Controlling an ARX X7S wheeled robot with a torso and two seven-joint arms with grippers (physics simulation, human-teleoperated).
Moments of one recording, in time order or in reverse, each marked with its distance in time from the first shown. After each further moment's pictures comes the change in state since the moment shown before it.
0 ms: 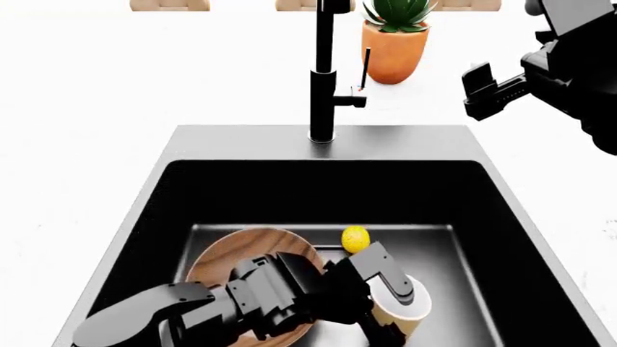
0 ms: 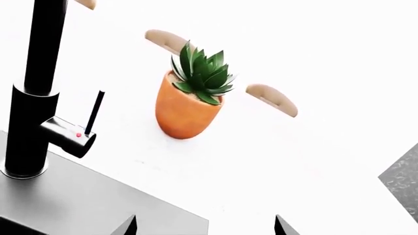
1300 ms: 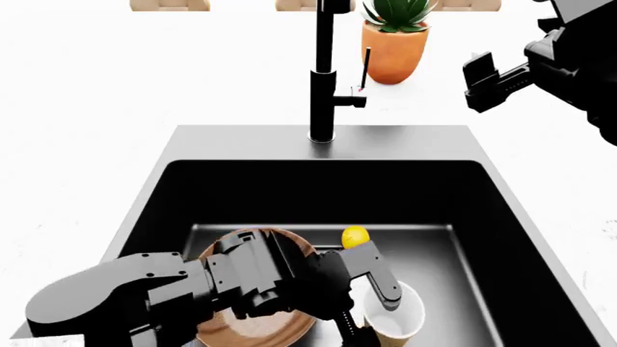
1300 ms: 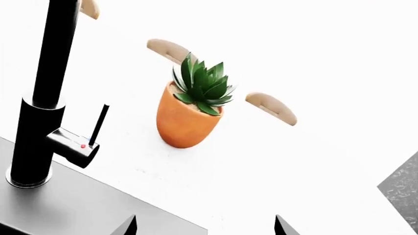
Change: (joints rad) left arm -0.138 -0.106 0.052 0.232 -0.024 -0.239 -0.031; right arm 0.031 0.001 0.006 -0.025 0.012 0.020 0.000
